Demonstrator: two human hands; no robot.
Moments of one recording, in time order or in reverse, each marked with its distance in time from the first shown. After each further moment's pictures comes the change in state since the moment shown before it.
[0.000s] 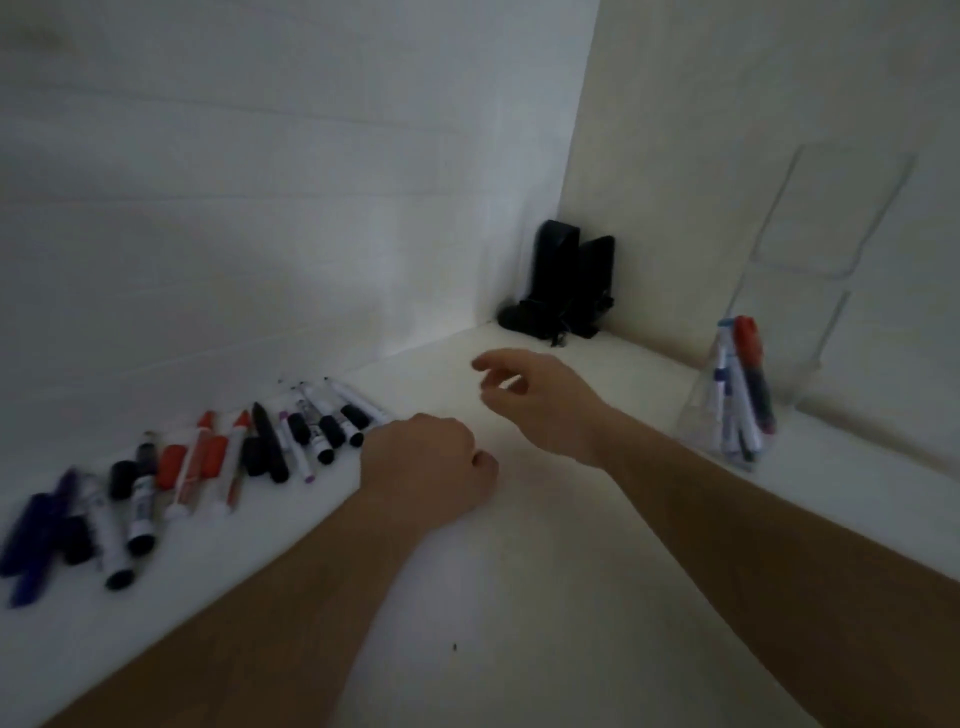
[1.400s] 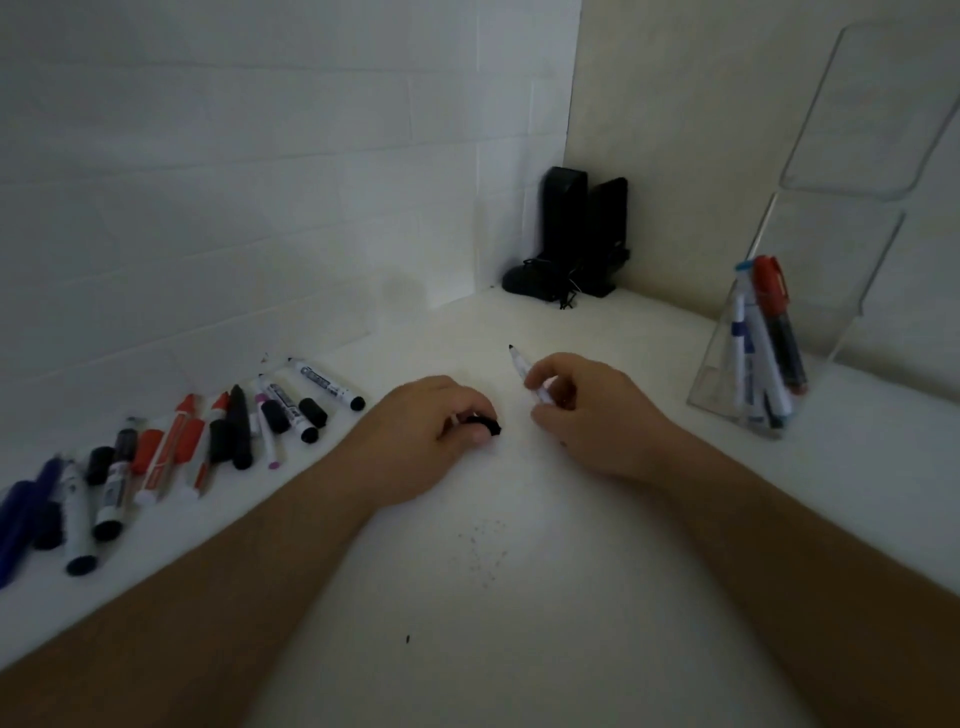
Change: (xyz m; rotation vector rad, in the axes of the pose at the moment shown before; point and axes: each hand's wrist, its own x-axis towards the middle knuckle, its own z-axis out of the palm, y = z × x) left_hand 0.011 -0.006 0.005 -0.458 -0.054 0.259; right_hand -0.043 0.058 -0.023 -0.058 0.005 0.053
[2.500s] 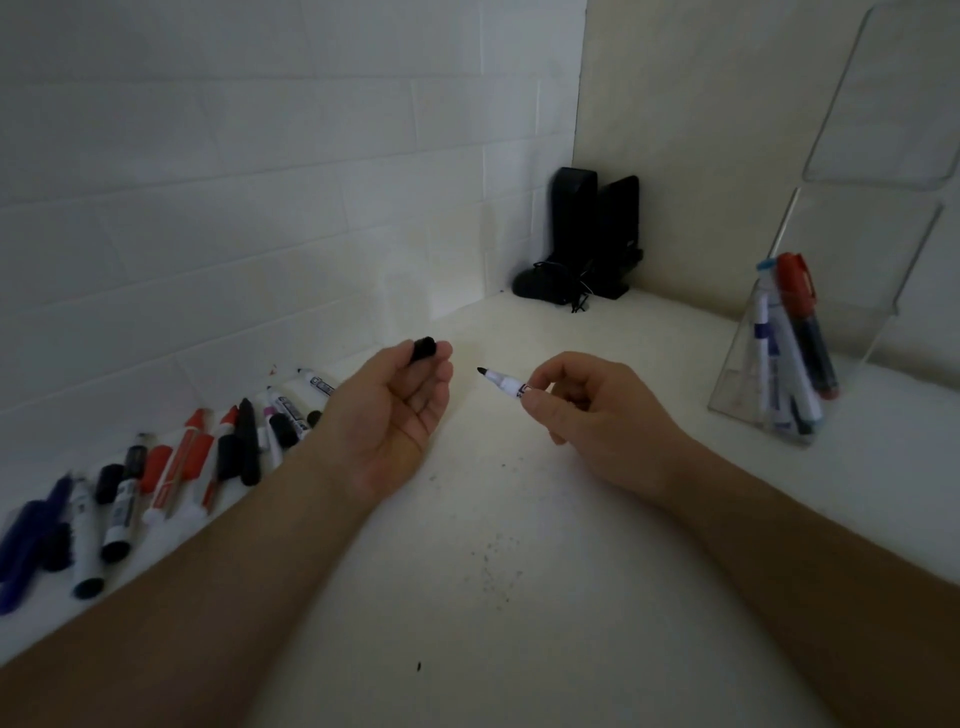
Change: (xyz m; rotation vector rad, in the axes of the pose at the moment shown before) left_hand 0.011 0.007 -0.022 -1.753 0.390 -0.657; right_hand -0.006 -0.016 0.005 0.338 0.093 -0.092
